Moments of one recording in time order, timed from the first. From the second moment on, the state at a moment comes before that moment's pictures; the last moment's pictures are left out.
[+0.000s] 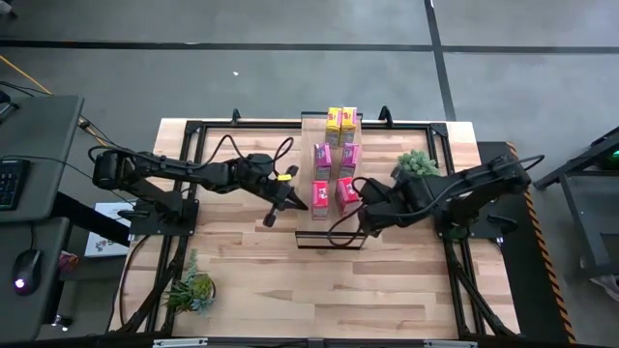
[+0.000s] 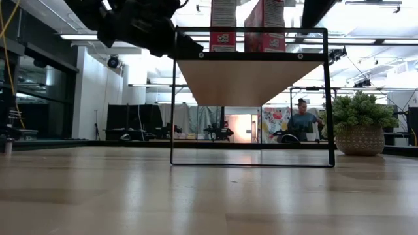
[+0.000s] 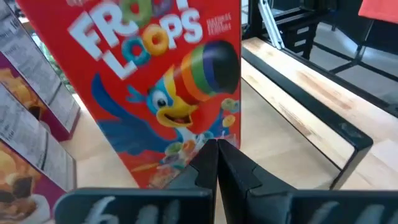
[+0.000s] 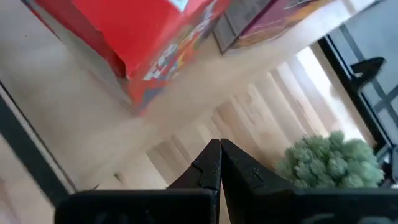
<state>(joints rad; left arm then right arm) 0.13 1.42 0.76 0.27 0.43 0.34 0.32 1.56 1.57 -1.46 0.50 0.81</state>
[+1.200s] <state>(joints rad) 0.14 1.49 0.76 0.42 0.29 0.35 0.27 1.51 1.49 -1.12 0.41 0.60</state>
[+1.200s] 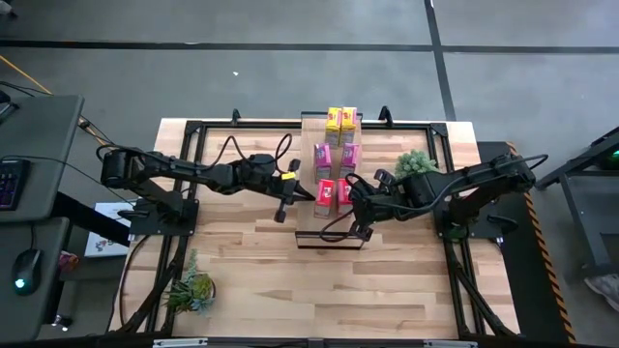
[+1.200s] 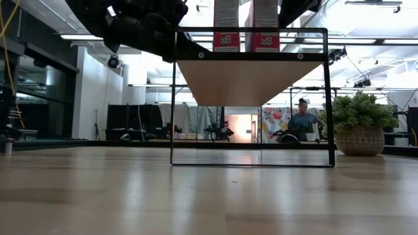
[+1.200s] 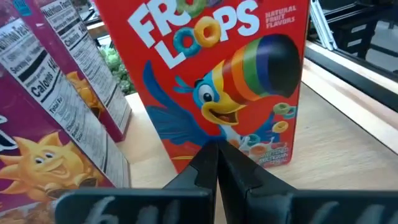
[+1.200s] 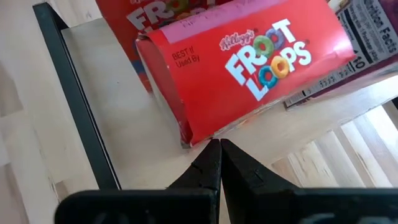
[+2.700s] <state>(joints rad) 0.44 1.53 0.68 0.66 0.38 0.24 -0.19 1.45 1.49 -1.13 0.23 0.30</state>
